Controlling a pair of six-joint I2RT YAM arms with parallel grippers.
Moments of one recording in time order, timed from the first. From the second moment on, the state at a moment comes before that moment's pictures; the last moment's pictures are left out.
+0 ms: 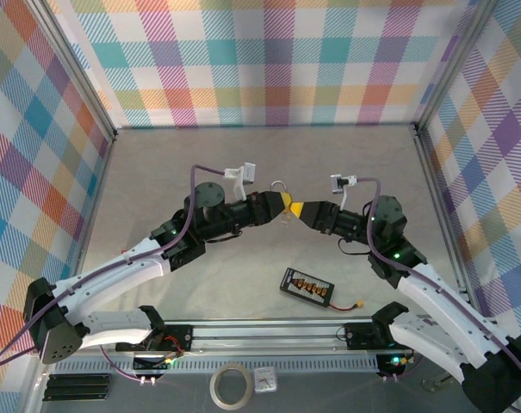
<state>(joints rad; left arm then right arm) -0.89 1.16 0.98 0.09 0.21 -0.99 0.55 0.84 0.63 0.24 -0.63 1.00</state>
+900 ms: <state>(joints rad) -0.90 1.20 0.92 0.56 0.13 -0.98 0.59 0.88 0.52 0.70 -0.66 1.20</state>
